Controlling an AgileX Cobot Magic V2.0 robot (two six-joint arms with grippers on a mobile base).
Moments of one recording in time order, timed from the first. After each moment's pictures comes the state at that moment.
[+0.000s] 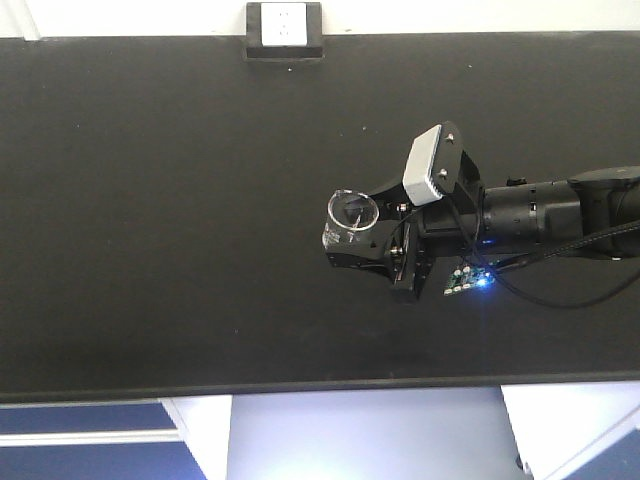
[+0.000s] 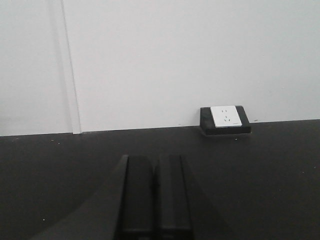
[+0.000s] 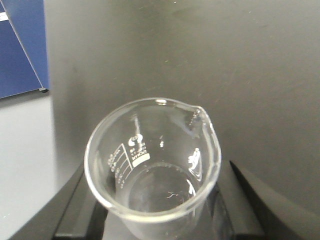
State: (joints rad) left arm -0.01 0.43 -0.20 0.16 -0.18 -0.12; right arm 0.23 1.65 -0.82 1.54 0.90 -2.10
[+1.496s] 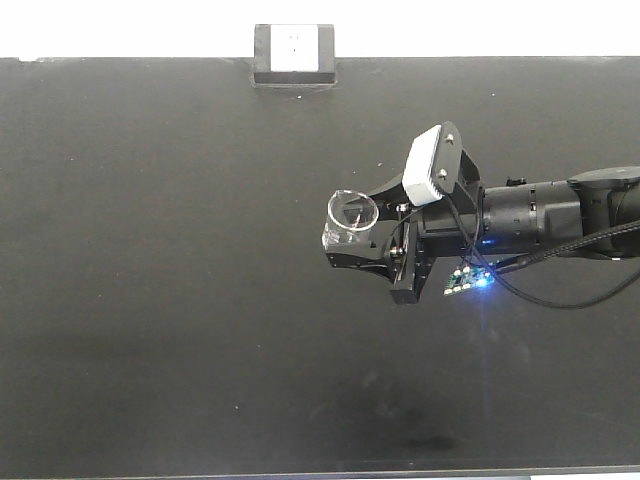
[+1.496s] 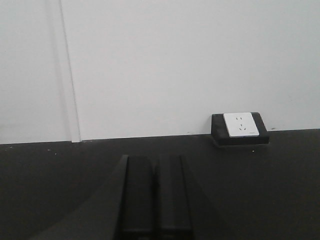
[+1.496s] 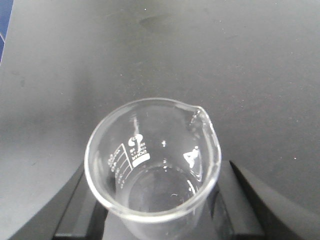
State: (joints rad) left arm -0.01 0.43 -0.20 0.16 -0.18 -0.12; right arm 0.23 1.65 -0.82 1.54 0.90 -2.10
